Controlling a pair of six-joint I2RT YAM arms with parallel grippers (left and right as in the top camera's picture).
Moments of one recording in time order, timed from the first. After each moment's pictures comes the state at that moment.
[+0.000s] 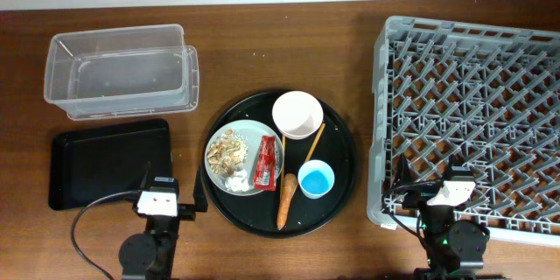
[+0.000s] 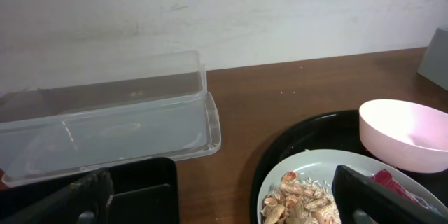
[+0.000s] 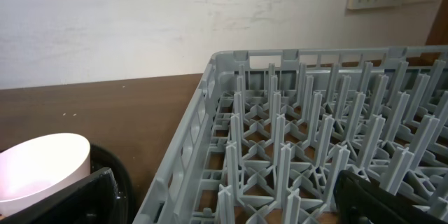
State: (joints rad) left arm -0.07 0.01 0.02 -0.08 0.00 0.07; right arm -0.05 0.01 0.01 -0.07 -0.02 0.08
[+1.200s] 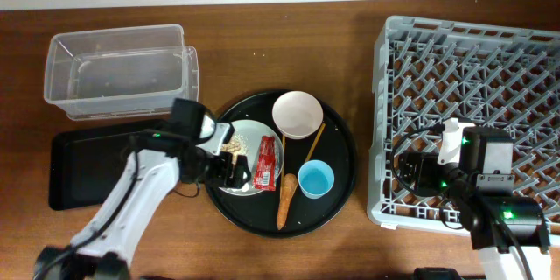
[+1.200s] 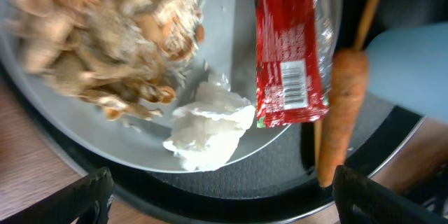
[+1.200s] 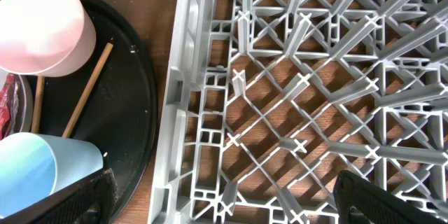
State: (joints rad) left arm -0.22 1.48 0.93 -0.86 0.34 -0.03; right arm -0.06 0.88 0.87 -0.95 -0.08 0.08
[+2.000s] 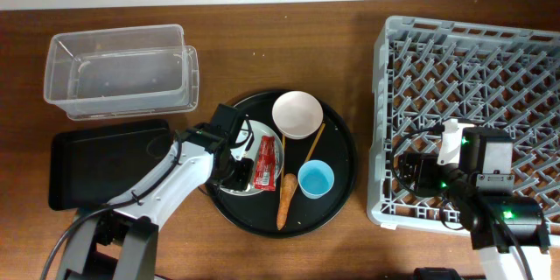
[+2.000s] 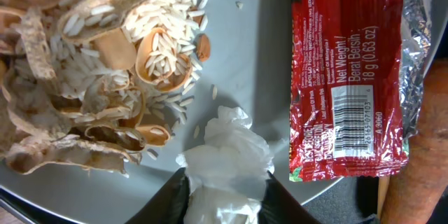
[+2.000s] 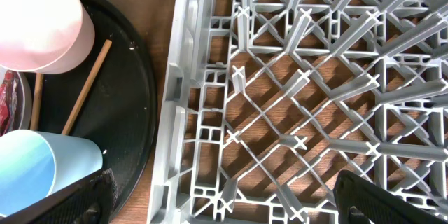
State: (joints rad) left arm -0.39 1.63 0.93 -0.76 0.14 -0.12; right arm -0.06 0.88 0.87 -0.96 -0.08 0.08
